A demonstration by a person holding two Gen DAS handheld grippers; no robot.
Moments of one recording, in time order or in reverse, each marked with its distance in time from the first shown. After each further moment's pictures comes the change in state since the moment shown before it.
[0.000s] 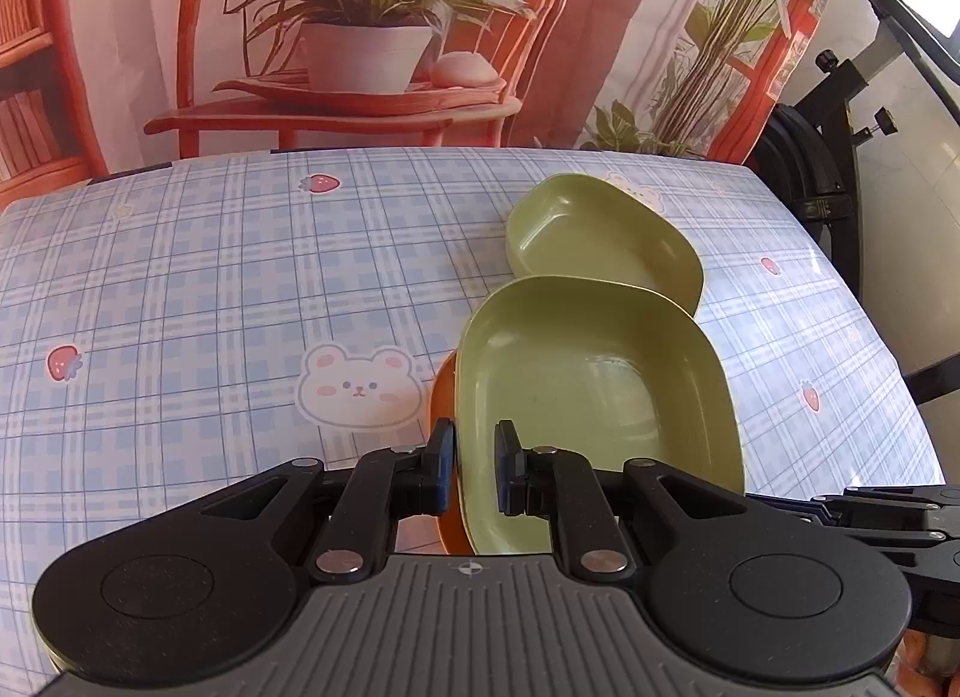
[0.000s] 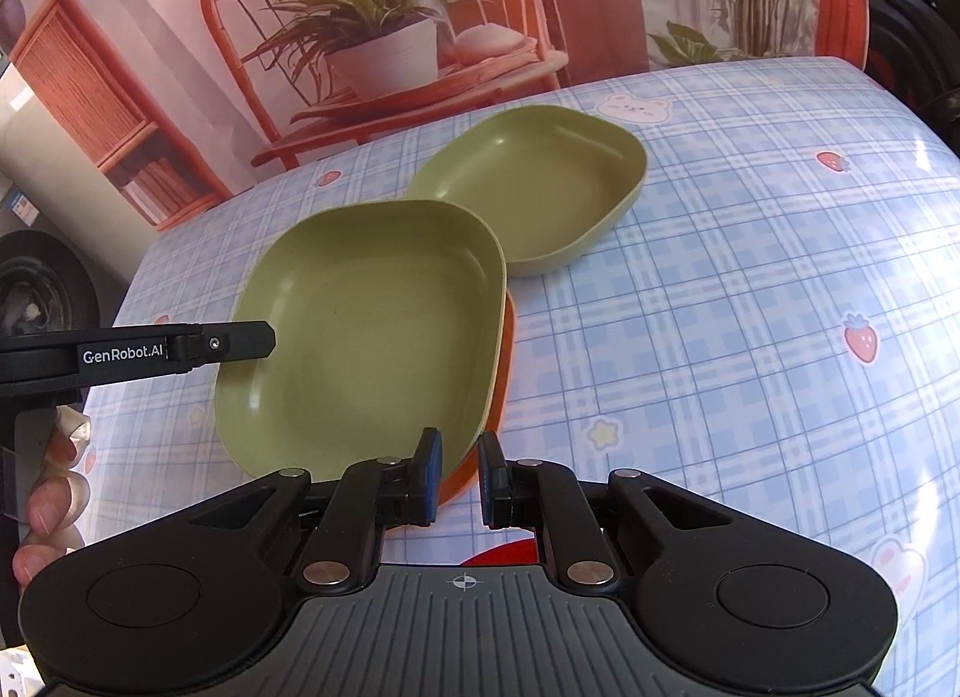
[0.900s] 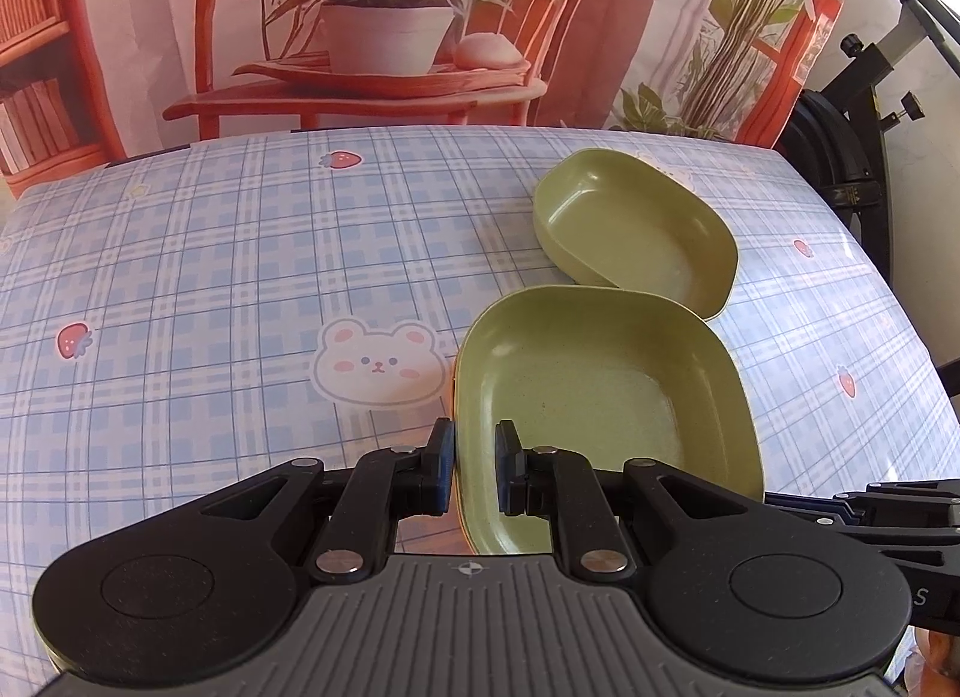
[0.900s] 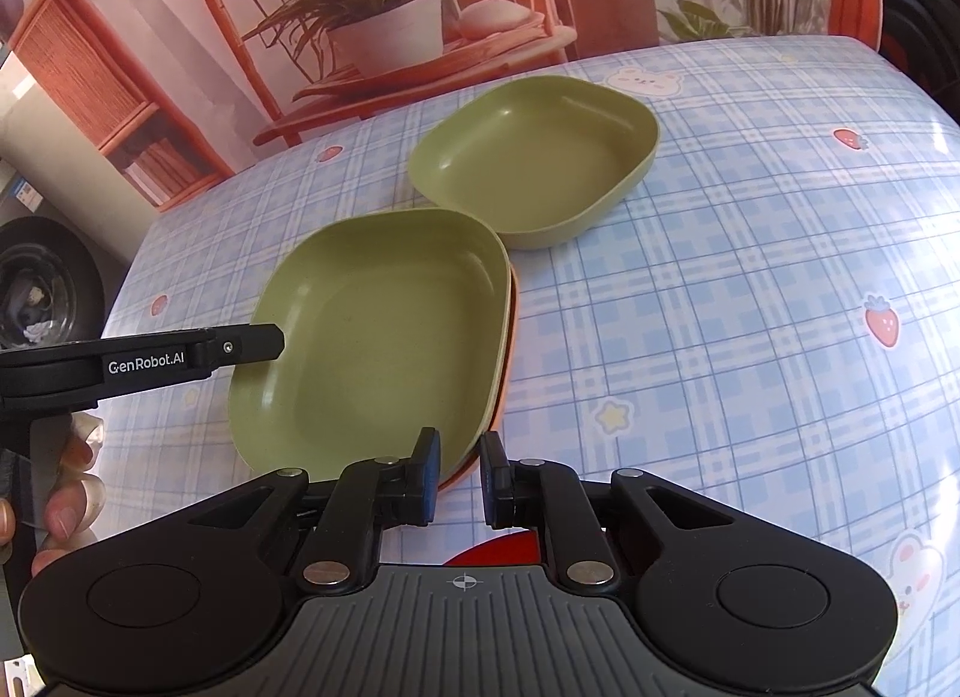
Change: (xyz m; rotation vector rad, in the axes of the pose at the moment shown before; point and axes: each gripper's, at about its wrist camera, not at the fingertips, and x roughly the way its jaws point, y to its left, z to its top) left arm 0.009 -0.002 -0.008 -0.005 0.009 0.058; right arm 0.011 -0.003 -0.003 -0.005 0.036 0.018
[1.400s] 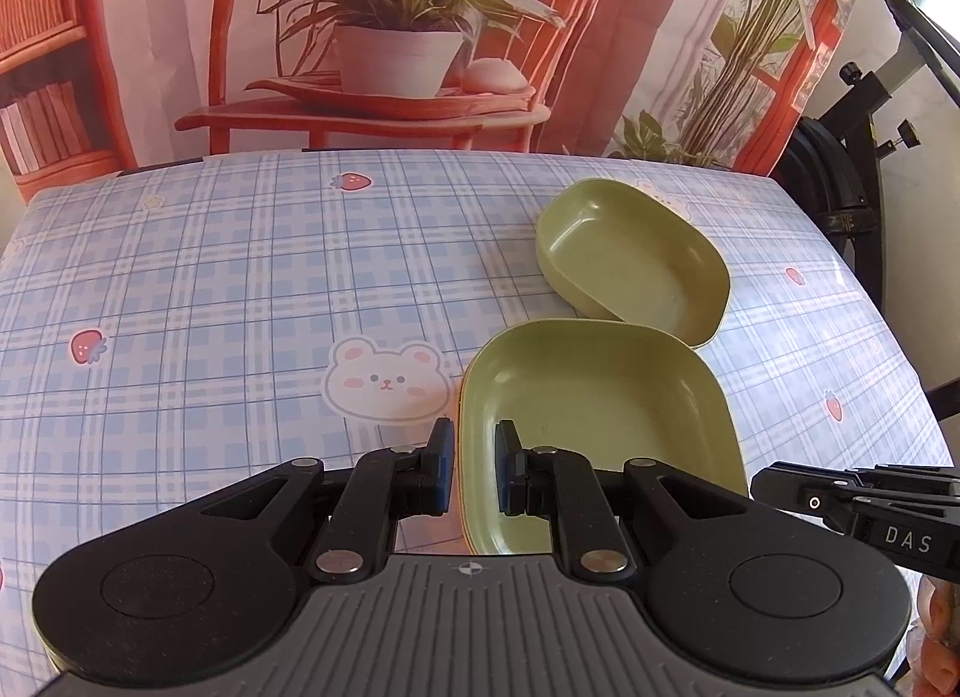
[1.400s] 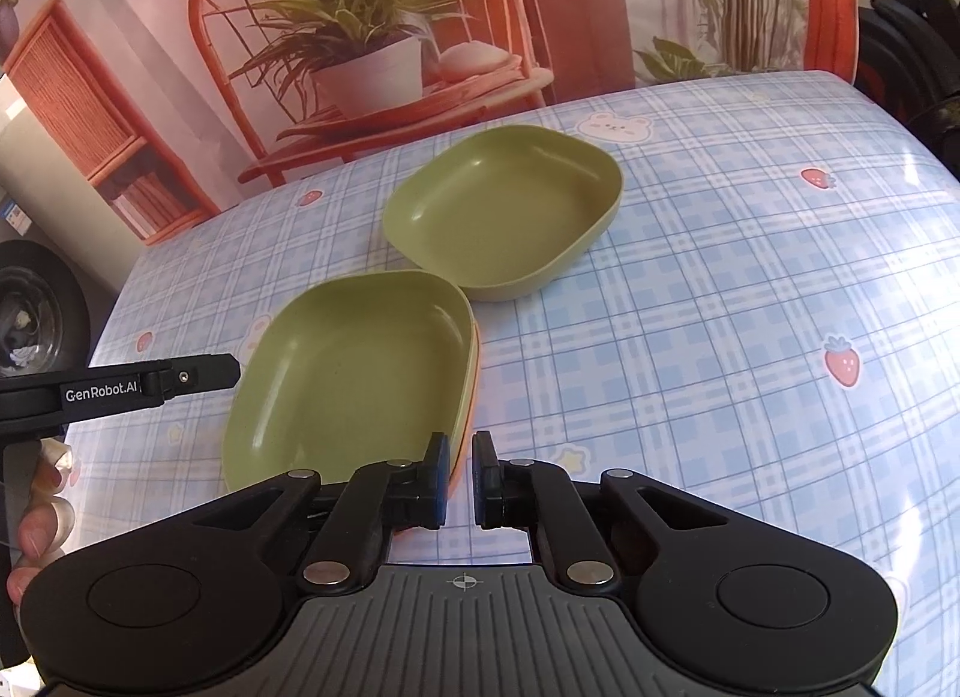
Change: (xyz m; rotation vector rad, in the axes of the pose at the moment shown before) left arm -0.012 0.002 0.000 -0.025 -0.036 -0.011; right arm -0.014 -0.010 0.008 0.005 -0.086 -0.039
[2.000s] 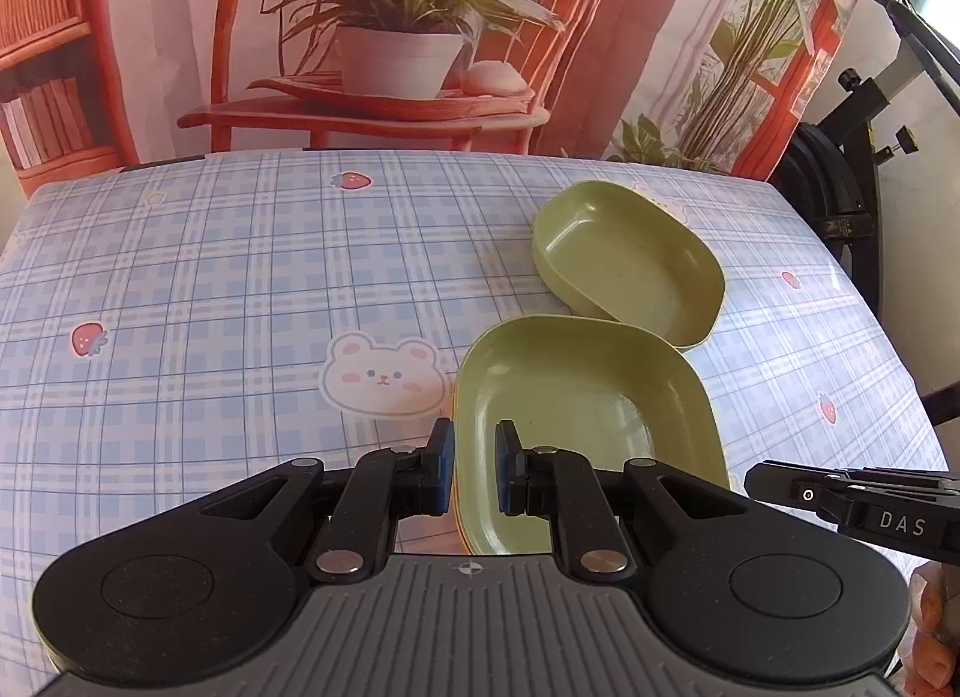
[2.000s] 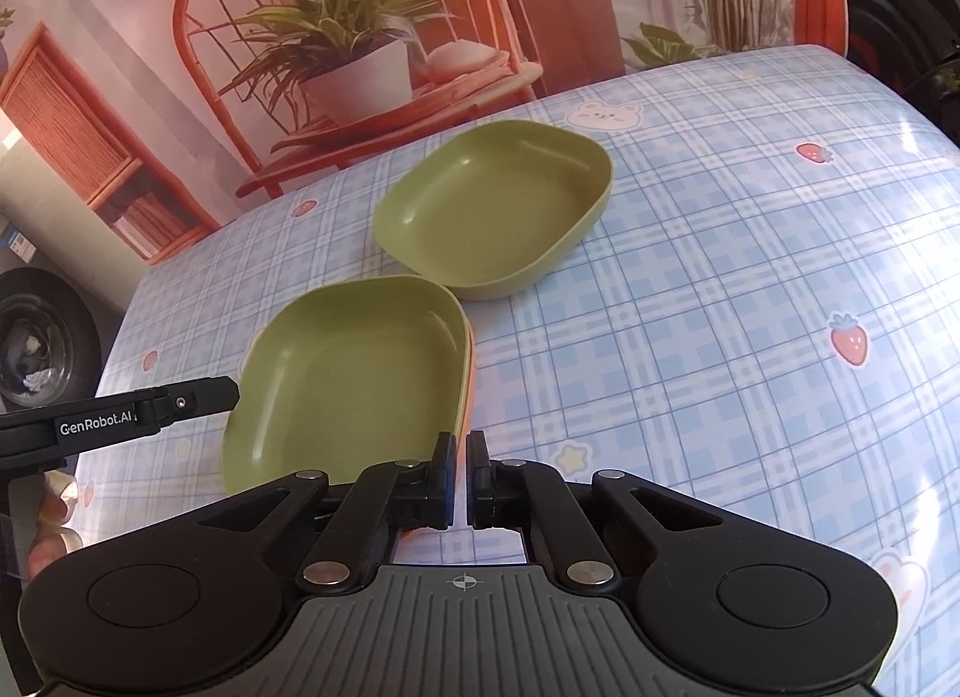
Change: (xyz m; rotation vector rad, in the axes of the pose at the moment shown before) left arm -0.007 0.002 -0.001 -0.012 -0.013 -0.010; right arm 0.001 -0.009 0.000 0.053 0.000 0.033
